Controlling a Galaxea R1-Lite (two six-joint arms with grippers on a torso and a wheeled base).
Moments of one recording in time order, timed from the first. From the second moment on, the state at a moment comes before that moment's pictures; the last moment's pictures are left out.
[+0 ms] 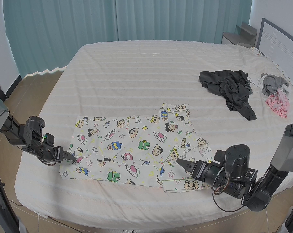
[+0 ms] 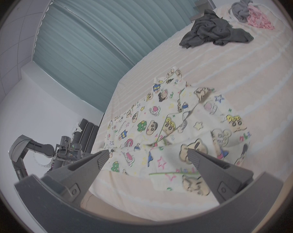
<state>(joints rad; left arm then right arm) 0.21 2.13 -1.06 0.04 -0.43 0.05 0.64 2.03 -0.38 -1.27 -0.11 0.77</state>
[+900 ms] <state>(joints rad) 0.28 1.89 -0.86 -0.04 -0.60 -0.11 0.31 2.26 -0.63 -1.08 0.28 0.48</state>
